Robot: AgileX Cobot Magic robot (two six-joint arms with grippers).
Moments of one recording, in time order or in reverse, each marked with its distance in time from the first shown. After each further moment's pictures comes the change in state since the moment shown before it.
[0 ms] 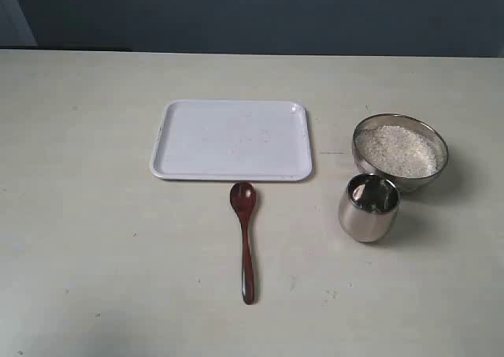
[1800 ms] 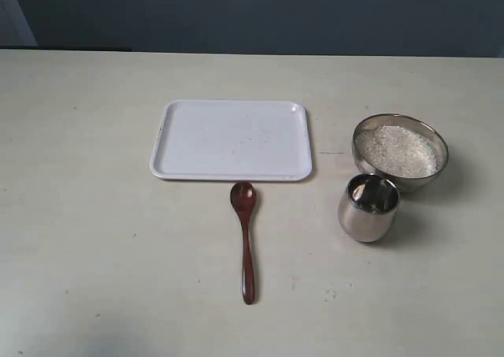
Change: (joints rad) left arm 0.000 0.000 0.000 0.000 0.000 0.000; right arm 0.000 0.207 -0.437 -1.314 -0.784 1.489
